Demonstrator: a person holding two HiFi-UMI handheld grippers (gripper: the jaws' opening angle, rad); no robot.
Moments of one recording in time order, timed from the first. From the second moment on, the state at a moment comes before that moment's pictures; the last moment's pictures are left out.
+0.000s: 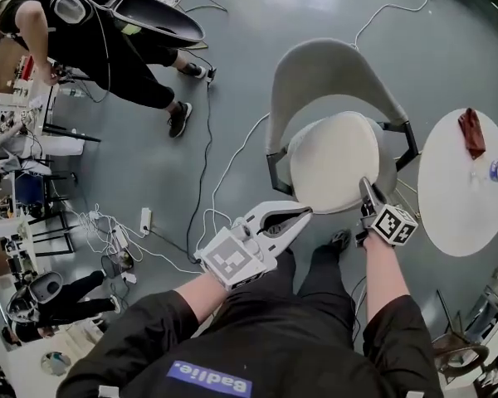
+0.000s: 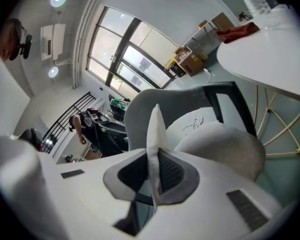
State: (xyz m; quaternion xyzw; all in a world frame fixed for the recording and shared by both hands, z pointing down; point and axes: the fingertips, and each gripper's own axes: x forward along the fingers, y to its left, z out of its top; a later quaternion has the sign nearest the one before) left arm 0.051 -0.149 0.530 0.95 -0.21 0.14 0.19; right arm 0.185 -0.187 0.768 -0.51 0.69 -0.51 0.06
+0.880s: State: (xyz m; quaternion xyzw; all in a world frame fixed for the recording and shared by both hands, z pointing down) left arm 0.067 -0.135 0.599 0.93 -0.20 0.20 0.25; right arm 0.275 -0.165 0.947 -0.62 0.63 -0.47 -0.05
